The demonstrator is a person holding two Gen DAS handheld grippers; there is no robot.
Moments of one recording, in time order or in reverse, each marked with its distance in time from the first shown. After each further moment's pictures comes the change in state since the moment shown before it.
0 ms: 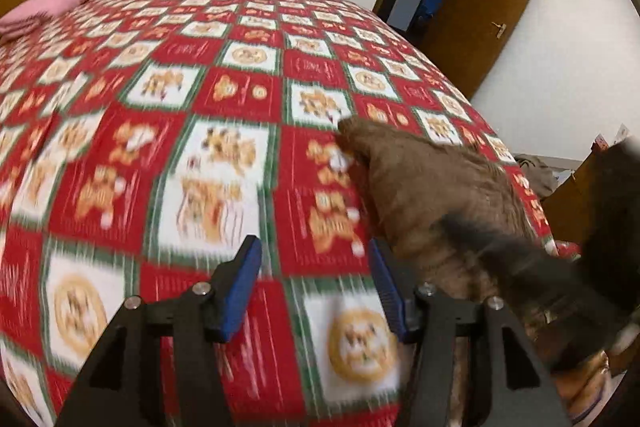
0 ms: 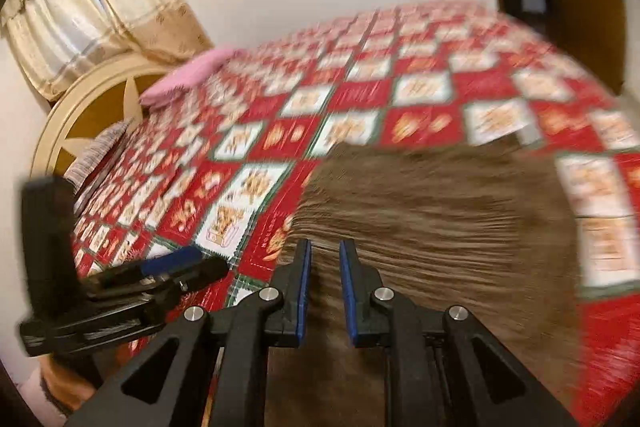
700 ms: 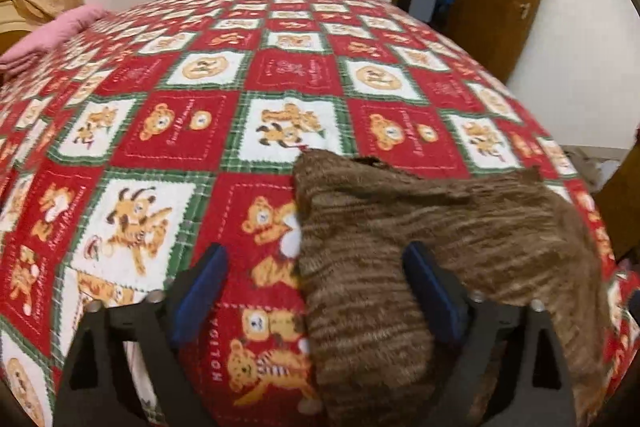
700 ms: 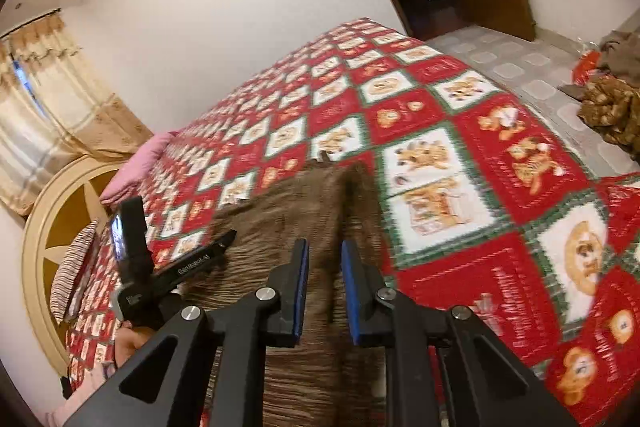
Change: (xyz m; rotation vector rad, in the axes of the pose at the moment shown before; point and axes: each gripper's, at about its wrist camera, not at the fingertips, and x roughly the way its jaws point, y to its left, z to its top) left arm 0.096 -0.055 0.033 0.055 0.001 0.180; right arm -0.151 -0.107 -0.037 0.315 -0.280 -0.124
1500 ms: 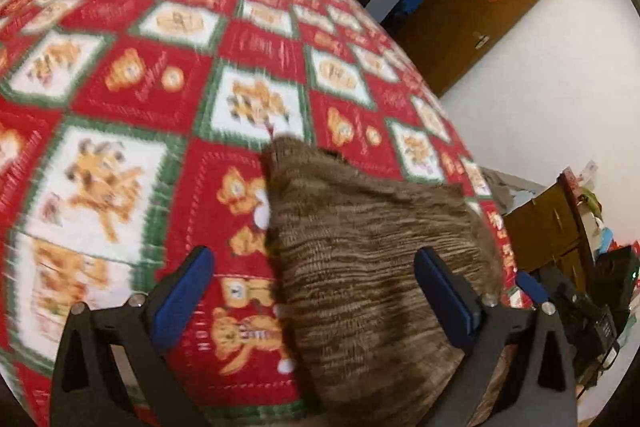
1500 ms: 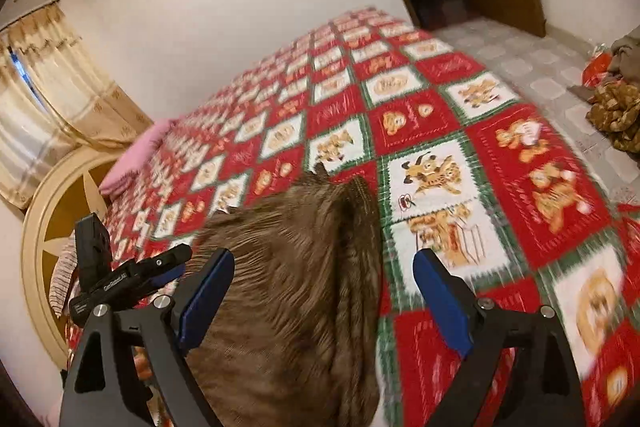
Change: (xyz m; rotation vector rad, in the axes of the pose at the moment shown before) left arm -0.001 0.032 0.004 -0.147 0.100 -0.362; right arm 0.049 -0.010 0.037 -0.032 0.086 0.001
